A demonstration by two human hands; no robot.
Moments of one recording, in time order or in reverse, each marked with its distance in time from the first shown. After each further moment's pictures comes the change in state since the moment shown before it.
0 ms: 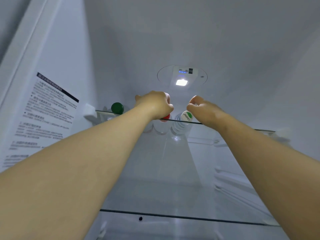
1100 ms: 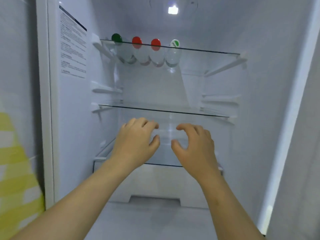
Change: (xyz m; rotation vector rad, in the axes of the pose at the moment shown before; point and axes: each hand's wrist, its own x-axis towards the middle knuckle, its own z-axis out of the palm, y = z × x) left_hand -0.313 0.028 0.040 -0.064 0.055 0.116; right_hand -0.305 0.035 0.066 0.092 0.065 -0.016
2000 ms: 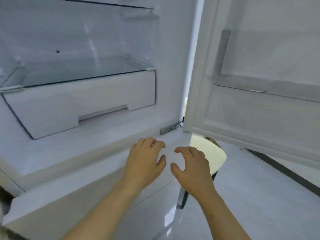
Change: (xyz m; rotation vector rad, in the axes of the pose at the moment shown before) left_hand -0.237 0.091 0.037 -0.544 -0.627 0.247; right_hand -0.302 -0.002 -0.006 -0.293 -0.238 0.732
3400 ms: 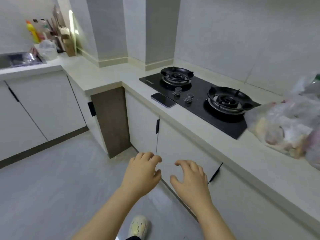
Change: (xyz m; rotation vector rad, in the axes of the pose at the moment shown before) left_hand -0.282 0.681 0.147 -0.530 -0.735 1.528; right_hand -0.606 0.240 -0.280 -0.256 0.787 1.616
